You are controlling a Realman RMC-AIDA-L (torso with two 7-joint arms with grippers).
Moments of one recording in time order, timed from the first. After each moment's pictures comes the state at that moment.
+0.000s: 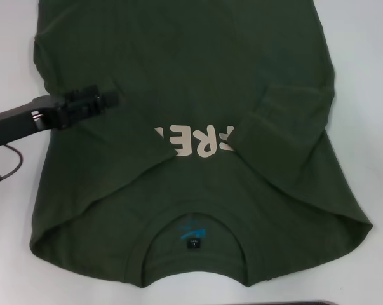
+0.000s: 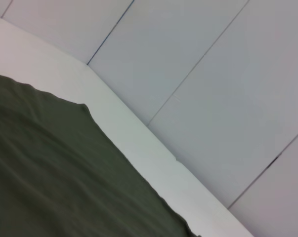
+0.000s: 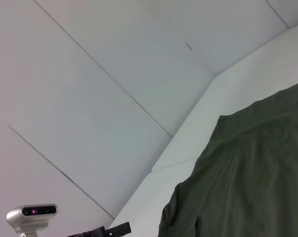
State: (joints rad) left arm -0.43 -2.12 -2.65 -0.65 -1.14 1.61 -1.70; right arm 0.33 1.94 -0.18 -0.61 -2.12 -1.93 1.76
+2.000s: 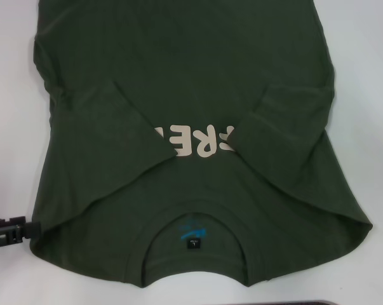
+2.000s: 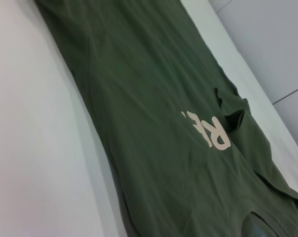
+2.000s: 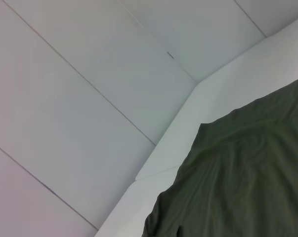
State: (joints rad) left arm -0.22 -1.98 -2.66 -0.71 -0.85 1.79 -1.83; right arm 0.33 1.92 -0.17 -0.59 -2.12 -1.88 1.78
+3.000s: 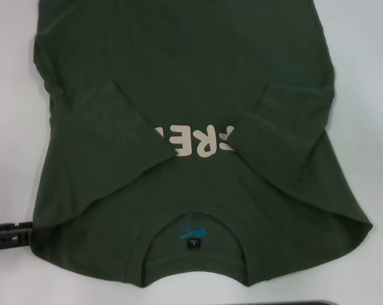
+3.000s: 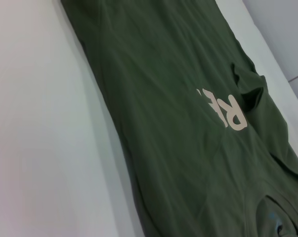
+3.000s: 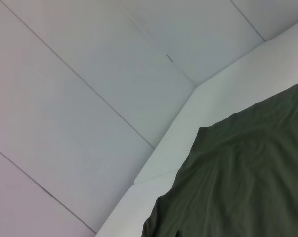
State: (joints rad) left arm -0.26 -1.99 -2.65 -0.70 -0.77 1.76 -1.87; right arm 0.34 1.91 -0.16 -0.59 -2.12 -1.88 1.78
